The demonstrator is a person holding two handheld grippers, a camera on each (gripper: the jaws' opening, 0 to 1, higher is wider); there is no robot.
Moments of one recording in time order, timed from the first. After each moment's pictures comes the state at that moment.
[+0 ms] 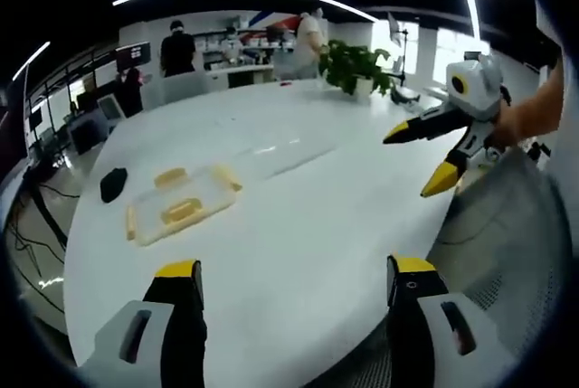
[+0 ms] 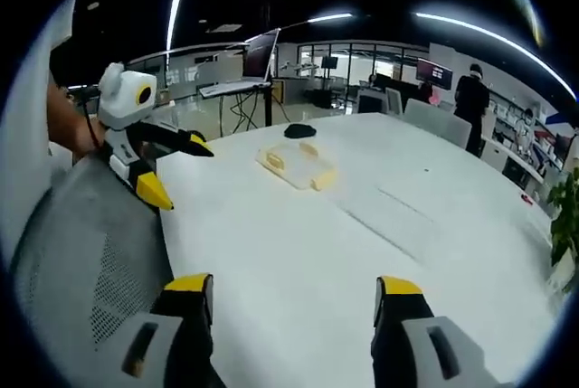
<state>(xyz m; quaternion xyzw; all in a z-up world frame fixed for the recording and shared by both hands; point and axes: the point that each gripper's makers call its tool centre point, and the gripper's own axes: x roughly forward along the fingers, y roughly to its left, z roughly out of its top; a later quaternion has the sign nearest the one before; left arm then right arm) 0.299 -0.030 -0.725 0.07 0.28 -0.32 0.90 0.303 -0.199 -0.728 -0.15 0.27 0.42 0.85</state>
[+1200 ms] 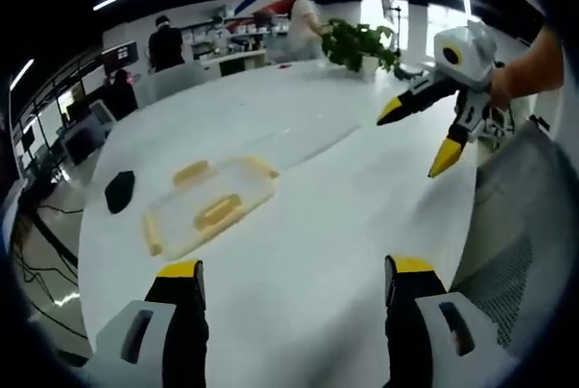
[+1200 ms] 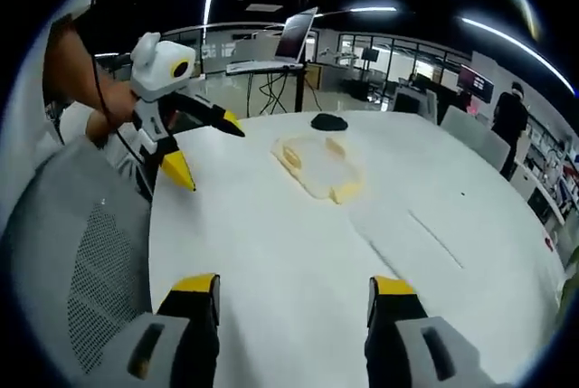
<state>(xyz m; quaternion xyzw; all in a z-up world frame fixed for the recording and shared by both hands) 0.351 0.015 -0.747 0.13 0.31 -0.34 0.88 0.349 -0.153 -0.743 -0.21 0.28 0.49 0.80</state>
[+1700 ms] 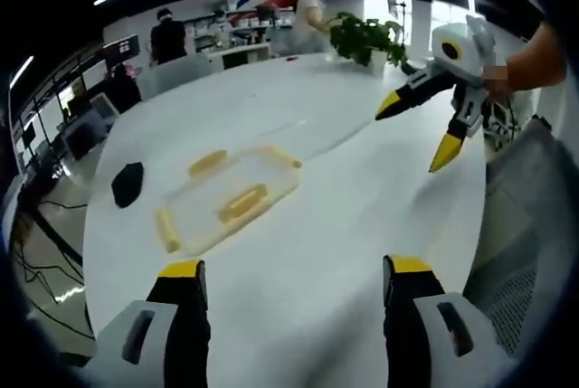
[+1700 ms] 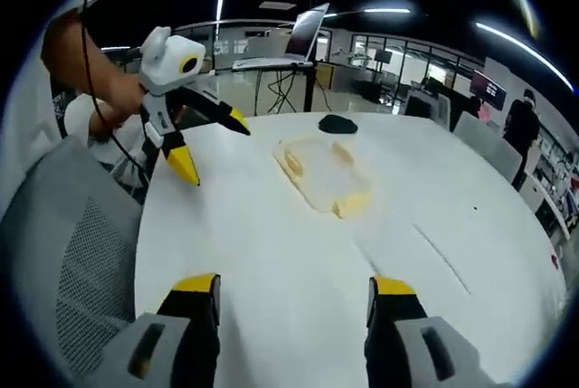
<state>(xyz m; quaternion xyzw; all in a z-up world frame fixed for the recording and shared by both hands) 0.369 0.039 -0.754 0.13 0.32 -0.33 0.88 0.369 -0.133 -0.750 -0.22 0.28 0.51 0.78</state>
